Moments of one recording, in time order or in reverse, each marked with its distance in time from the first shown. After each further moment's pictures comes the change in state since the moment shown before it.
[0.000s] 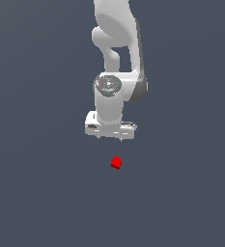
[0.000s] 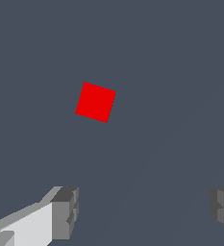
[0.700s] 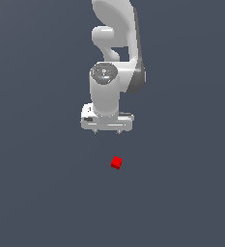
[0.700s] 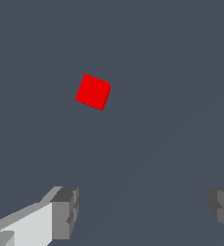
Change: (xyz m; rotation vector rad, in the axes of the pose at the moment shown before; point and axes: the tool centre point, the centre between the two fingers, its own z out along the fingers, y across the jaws) arm -0.015 0.014 -0.028 -0.003 -0.010 -0.076
